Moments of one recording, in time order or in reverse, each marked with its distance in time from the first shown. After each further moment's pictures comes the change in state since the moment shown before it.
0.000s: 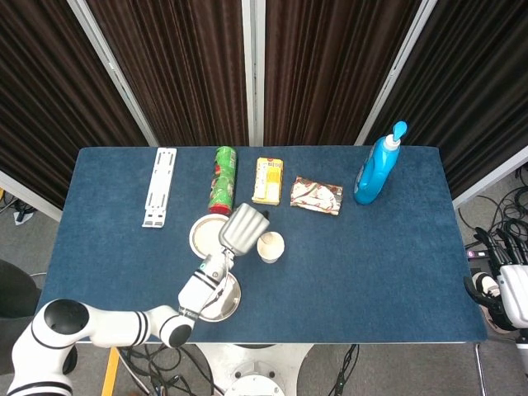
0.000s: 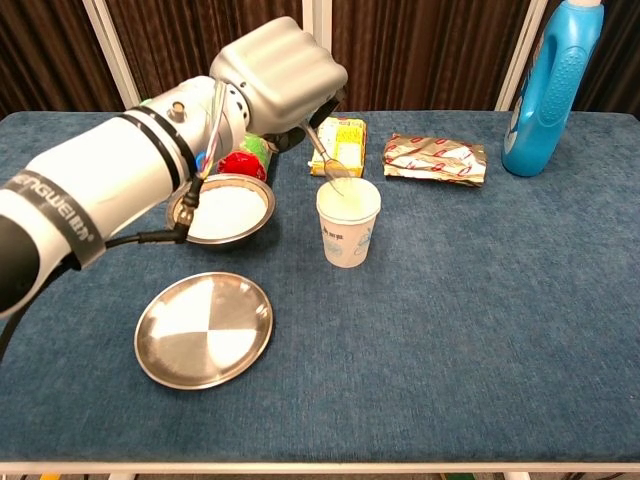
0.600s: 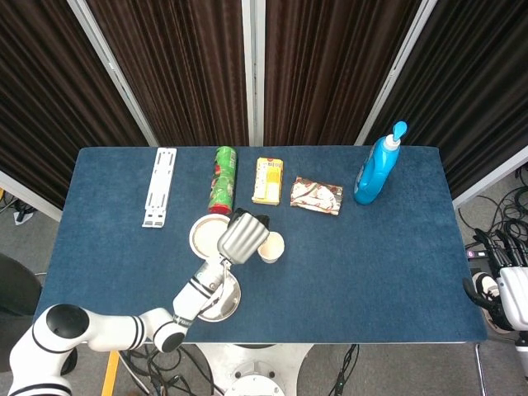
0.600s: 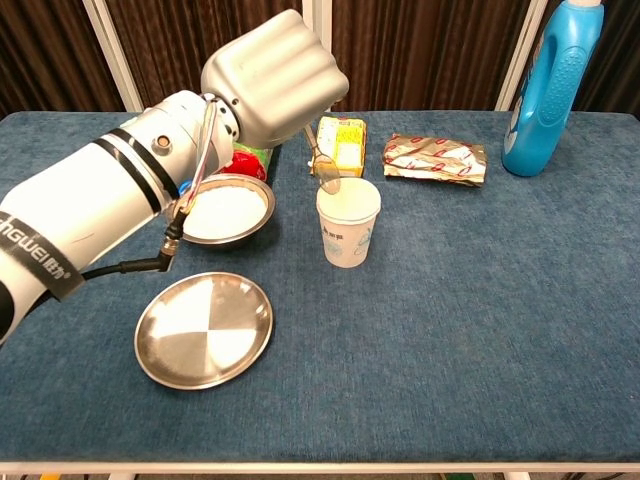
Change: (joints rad) left arm 0.040 -0.020 0.056 0.049 0.175 0.080 0.098; right arm -0.009 0.001 -0.004 -0.011 -0.016 0.022 -0.007
